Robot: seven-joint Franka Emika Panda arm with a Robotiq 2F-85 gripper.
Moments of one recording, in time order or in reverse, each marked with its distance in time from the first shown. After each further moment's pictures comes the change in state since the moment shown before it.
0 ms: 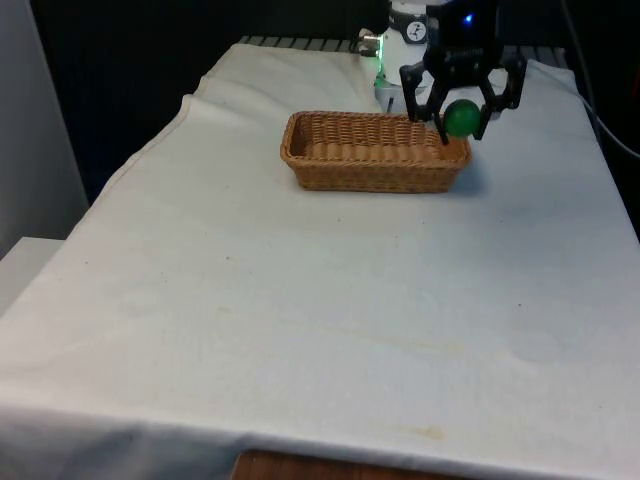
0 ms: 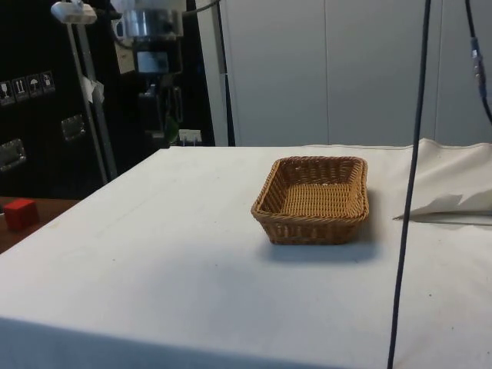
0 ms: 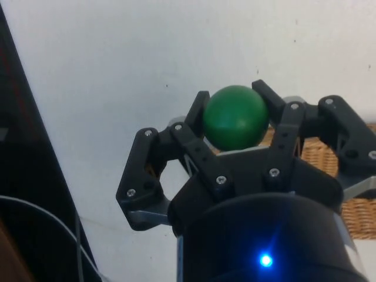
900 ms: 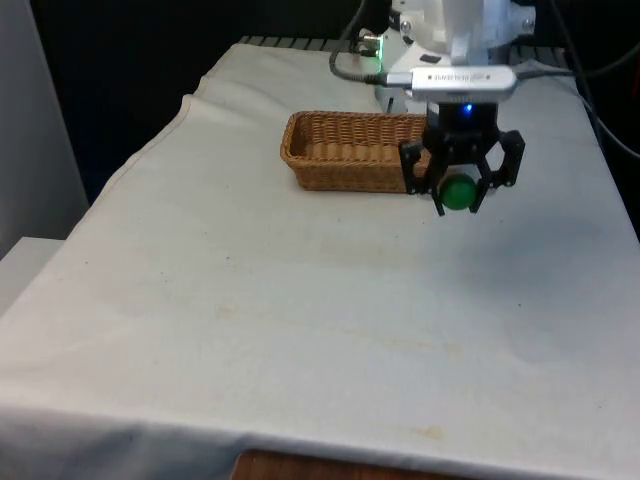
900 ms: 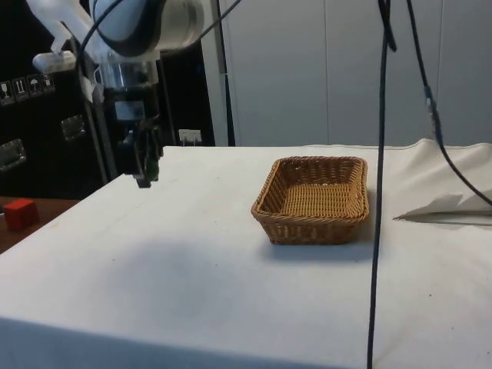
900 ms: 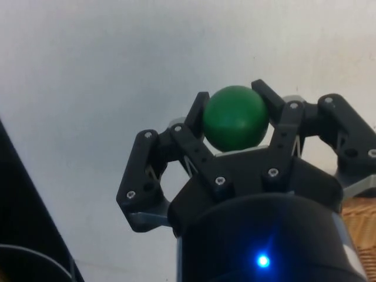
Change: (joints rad) arm -0.016 0.266 -0.001 0.216 0.067 -0.002 -0.023
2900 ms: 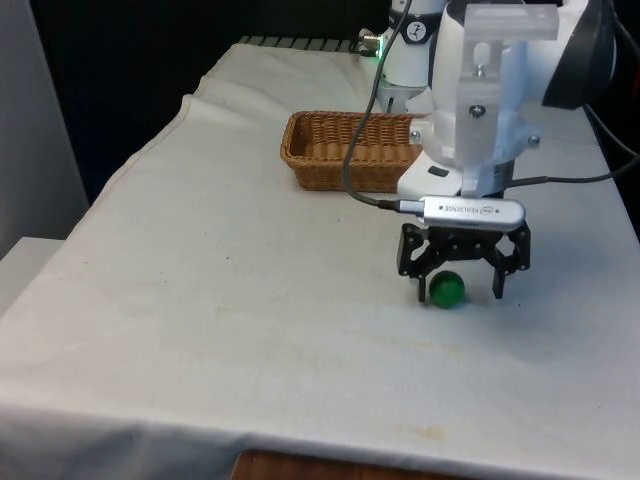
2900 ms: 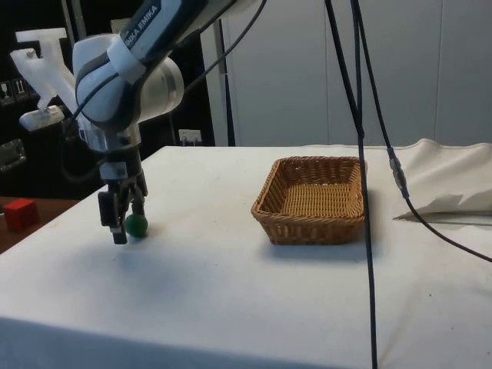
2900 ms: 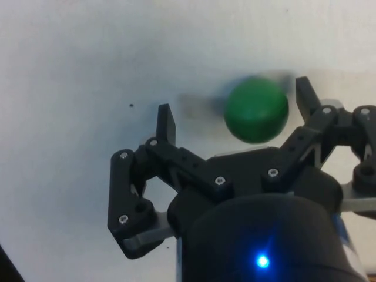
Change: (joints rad) arm -0.034 0.311 0.030 0.256 0.071 0.066 0.000
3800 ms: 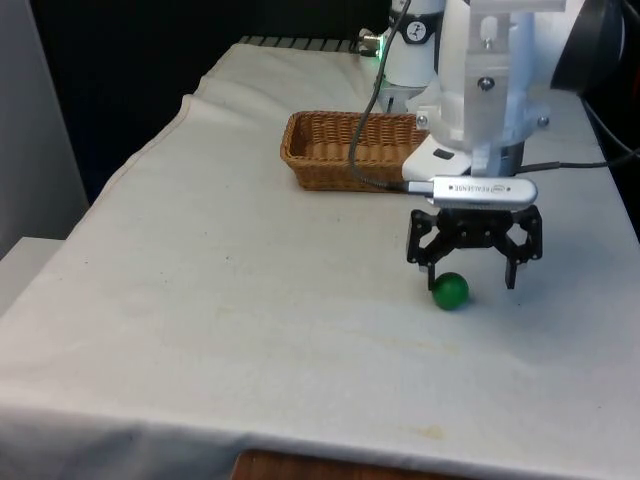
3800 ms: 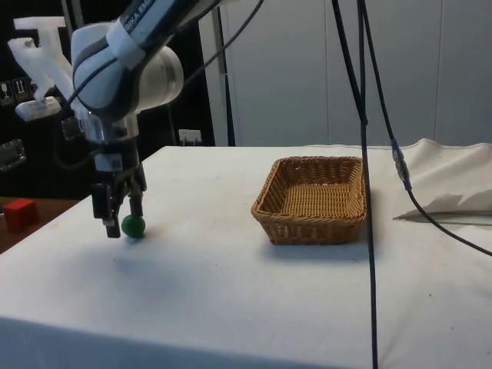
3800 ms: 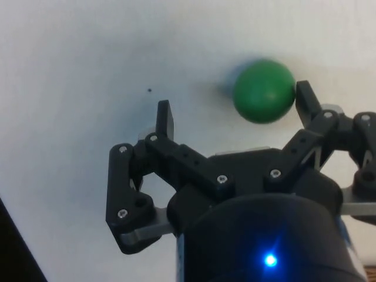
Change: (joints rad) arm 0.001 -0.046 0.016 -0.030 0.001 0.000 0.068
